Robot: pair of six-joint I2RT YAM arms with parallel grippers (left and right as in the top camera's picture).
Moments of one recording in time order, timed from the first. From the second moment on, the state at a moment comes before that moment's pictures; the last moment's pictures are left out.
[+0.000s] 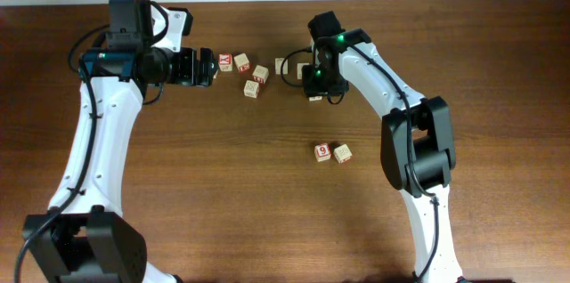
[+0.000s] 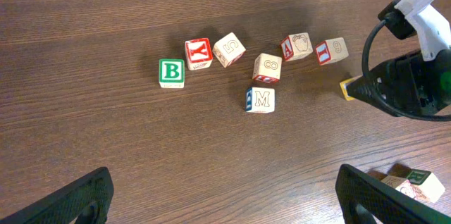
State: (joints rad) left arm 0.00 1.72 1.60 -0.85 0.28 0.09; right arm 0.35 2.41 2.02 -0.96 -0.15 0.24
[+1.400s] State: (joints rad) left arm 0.00 1.72 1.60 -0.85 0.28 0.09; right arm 0.41 2.38 2.36 -1.12 -0.04 0.24
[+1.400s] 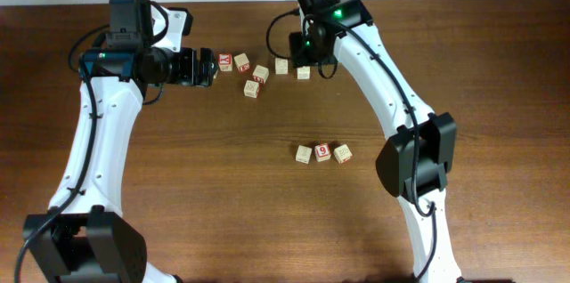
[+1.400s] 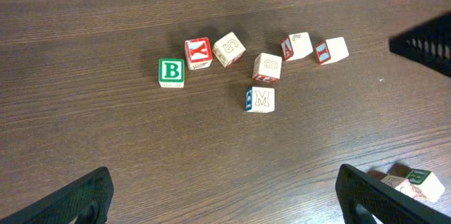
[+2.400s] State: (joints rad) left arm 0.00 1.72 1.60 -0.85 0.28 0.09; right arm 0.53 2.60 2.45 -1.45 -0.28 0.28
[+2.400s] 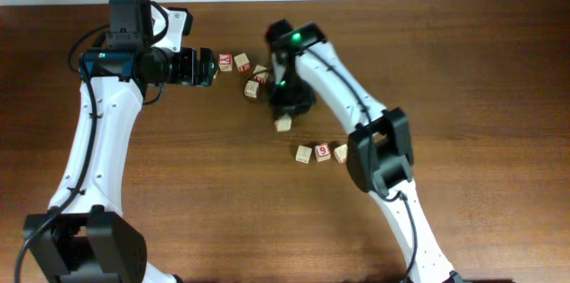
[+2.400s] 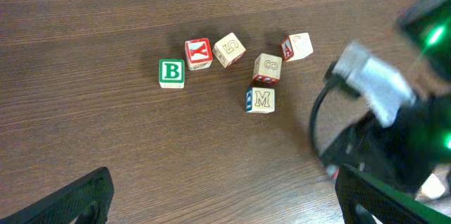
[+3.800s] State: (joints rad) left arm 0.00 1.72 1.60 -0.85 0.28 0.09; right arm 0.27 1.87 1.56 -1.31 -0.13 0.24
